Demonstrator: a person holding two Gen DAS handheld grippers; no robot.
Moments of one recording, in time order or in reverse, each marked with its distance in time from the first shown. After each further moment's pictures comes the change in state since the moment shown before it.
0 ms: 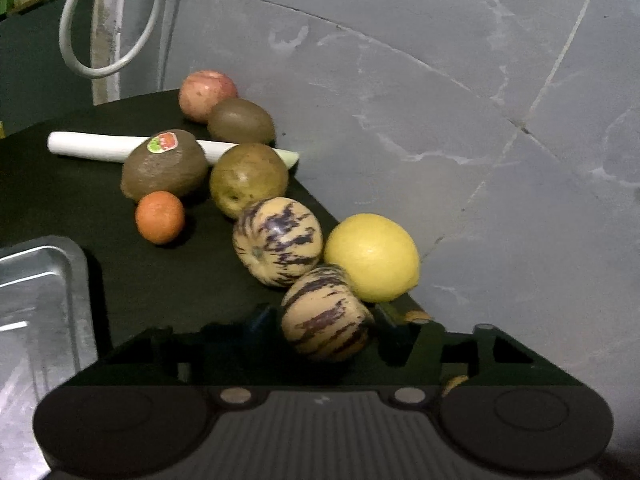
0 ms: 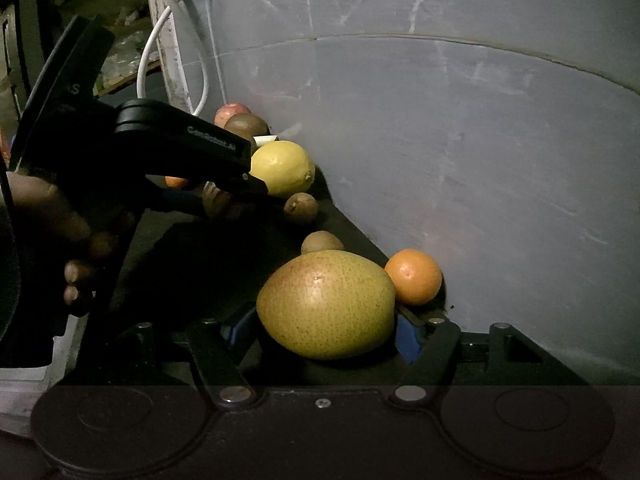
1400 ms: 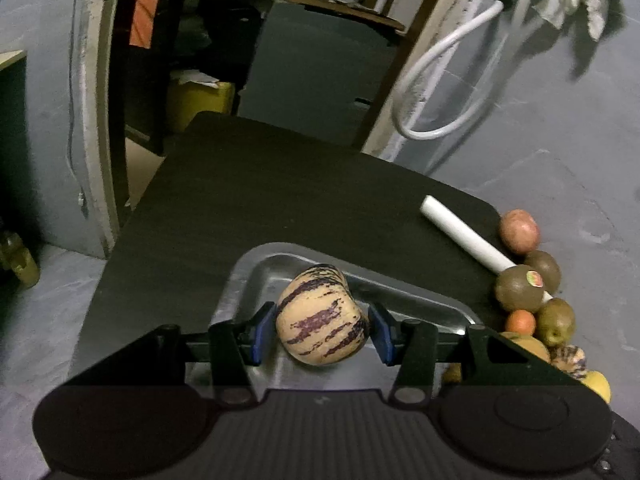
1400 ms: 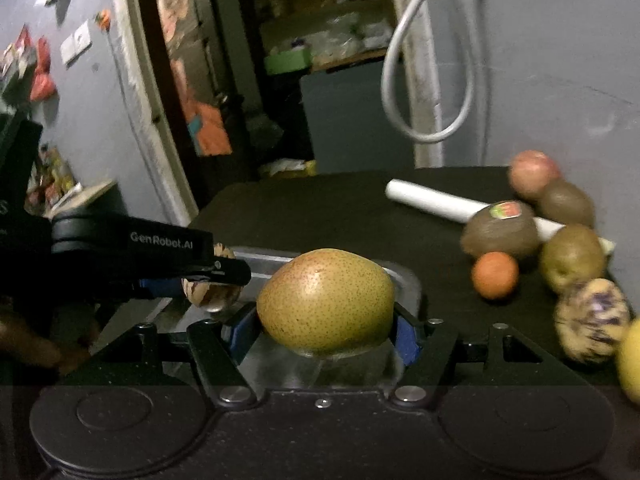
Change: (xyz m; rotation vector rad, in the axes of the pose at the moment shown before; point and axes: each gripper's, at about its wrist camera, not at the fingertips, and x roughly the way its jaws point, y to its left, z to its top) left arm -0.124 0.203 -0.040 -0.530 -0.231 0.404; right arm 0.096 0.192 0.081 -0.325 0.018 0.555
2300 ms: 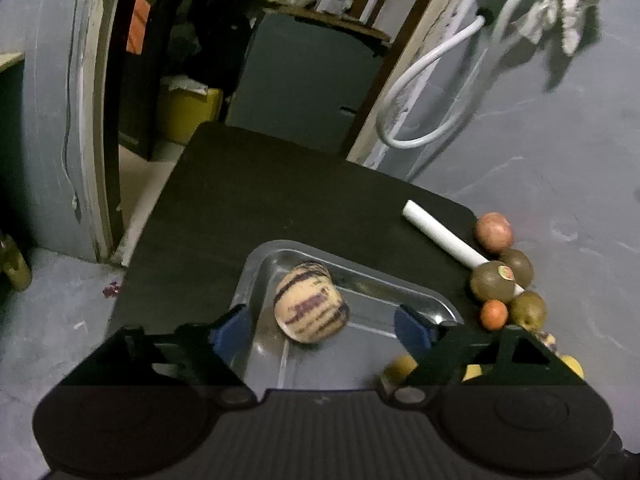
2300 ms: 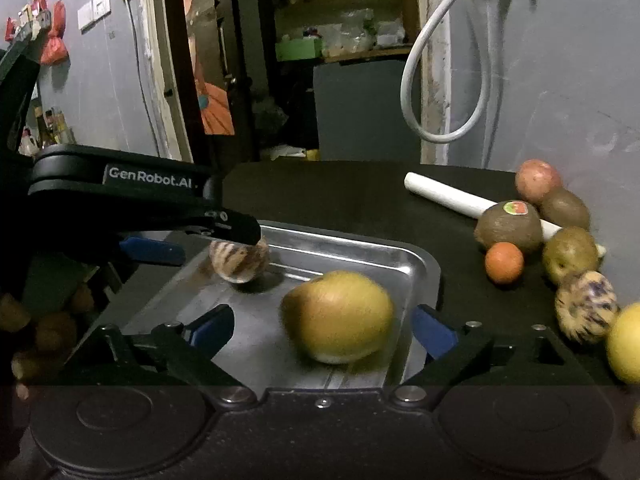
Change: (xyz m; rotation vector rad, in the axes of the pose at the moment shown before) left arm -0.047 0.007 -0.013 0.020 -0.028 -0.060; right arm -0.033 0.040 -0.017 -0.069 0.014 -0.055
